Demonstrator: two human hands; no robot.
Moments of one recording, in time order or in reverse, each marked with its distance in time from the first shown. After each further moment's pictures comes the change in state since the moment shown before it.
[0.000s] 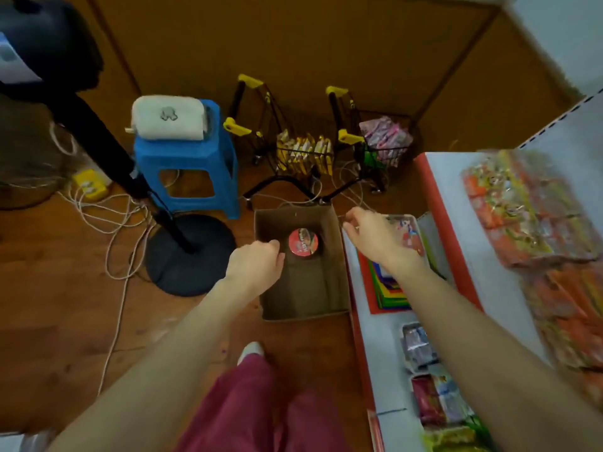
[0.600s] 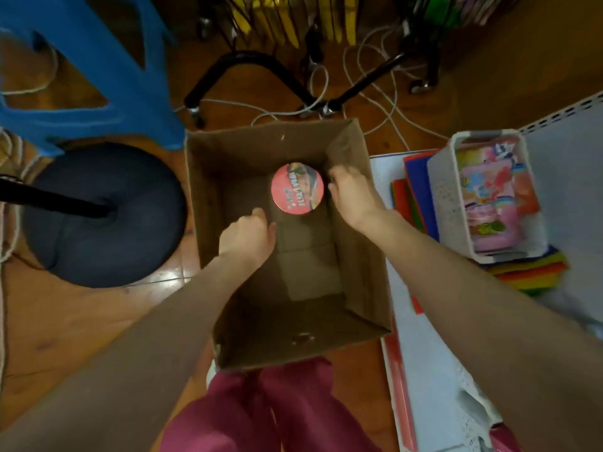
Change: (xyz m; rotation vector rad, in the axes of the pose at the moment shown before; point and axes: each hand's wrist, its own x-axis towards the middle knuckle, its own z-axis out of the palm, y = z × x) left_hand 0.256 -0.063 0.363 -0.107 -0.288 -0.238; right_hand 0.249 0.155 0.332 -0.012 -0.238 0.097
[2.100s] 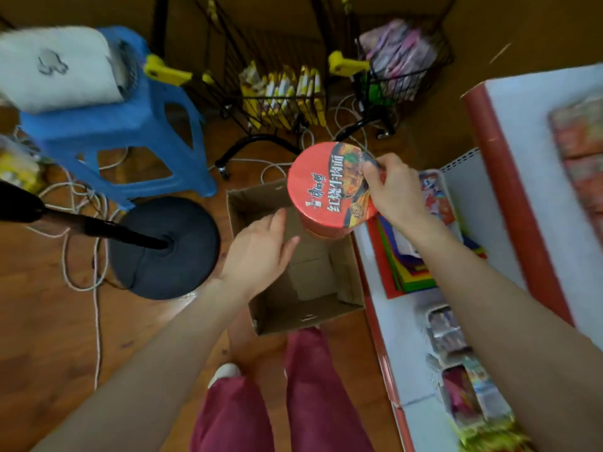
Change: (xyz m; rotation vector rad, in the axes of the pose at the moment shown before) left_hand -0.167 0.044 -0.201 -0.005 0.194 0.404; right_hand -0.145 -0.040 -0.214 0.370 0.417 0.099
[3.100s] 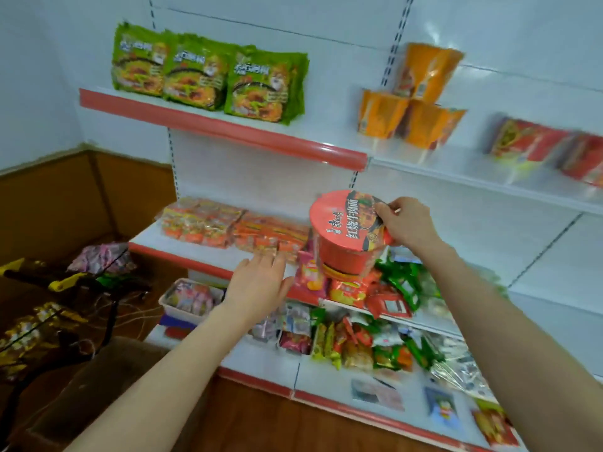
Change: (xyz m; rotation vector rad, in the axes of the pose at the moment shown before) left_hand -0.369 0.297 -0.166 0.356 0.242 1.283; right_hand -0.646 -0.079 -0.356 -0.041 1.034 0.746
